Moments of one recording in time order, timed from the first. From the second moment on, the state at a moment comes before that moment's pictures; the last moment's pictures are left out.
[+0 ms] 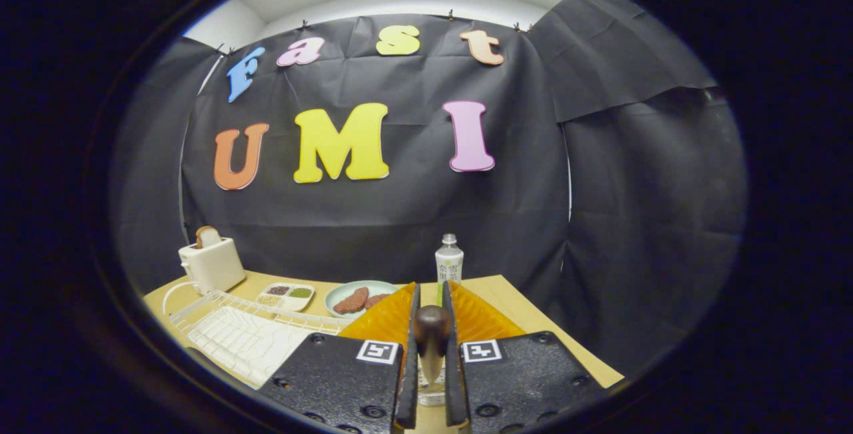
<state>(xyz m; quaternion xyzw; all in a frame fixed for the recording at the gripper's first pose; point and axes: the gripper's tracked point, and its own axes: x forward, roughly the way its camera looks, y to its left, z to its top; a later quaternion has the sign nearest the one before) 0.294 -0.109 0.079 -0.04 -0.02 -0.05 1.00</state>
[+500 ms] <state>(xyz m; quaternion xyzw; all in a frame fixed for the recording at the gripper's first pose) 0.210 -0.002 0.047 -0.04 0.01 0.04 1.00</state>
